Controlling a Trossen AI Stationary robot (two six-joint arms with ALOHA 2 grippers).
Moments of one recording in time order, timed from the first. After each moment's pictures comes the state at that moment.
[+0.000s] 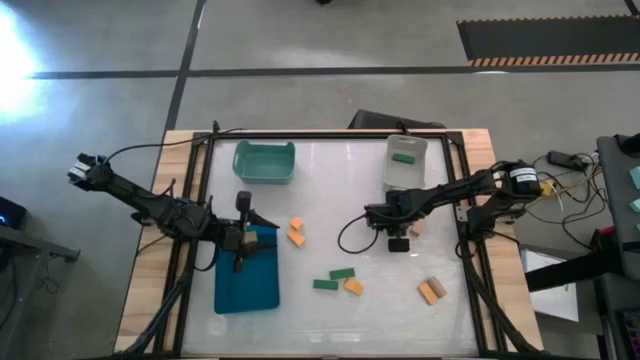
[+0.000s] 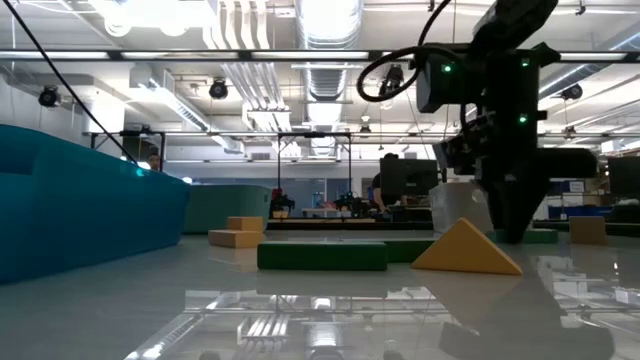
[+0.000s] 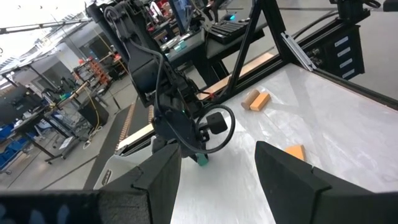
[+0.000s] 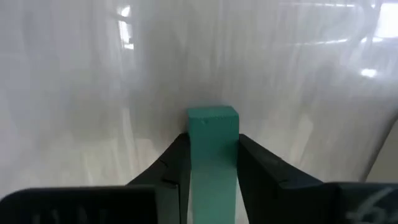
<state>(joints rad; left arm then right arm) -0.44 0.86 0.63 0.10 -0.38 0.45 0.00 1.65 0.87 -0.75 0.10 0.01</state>
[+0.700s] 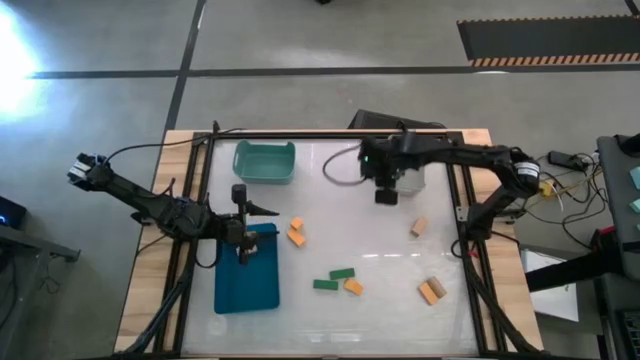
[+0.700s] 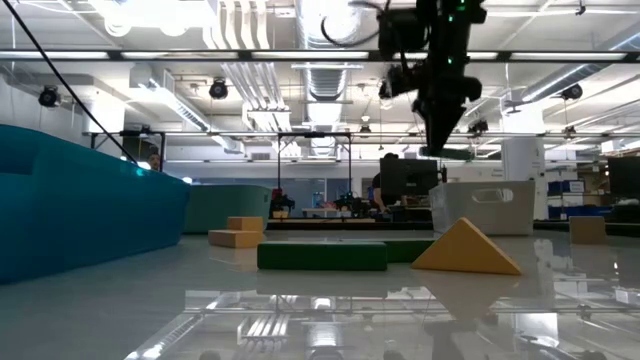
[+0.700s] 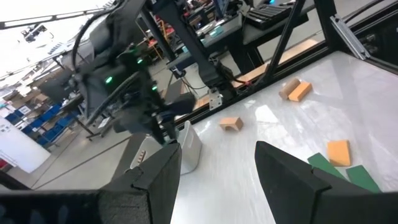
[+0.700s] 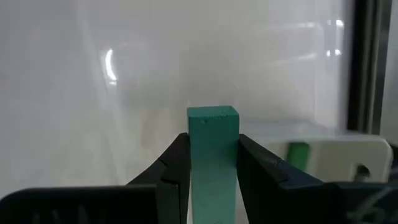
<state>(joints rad) -0.43 0.86 0.63 0.11 -0.54 0.46 -0.35 1.61 1.35 -1.09 0.10 -0.27</state>
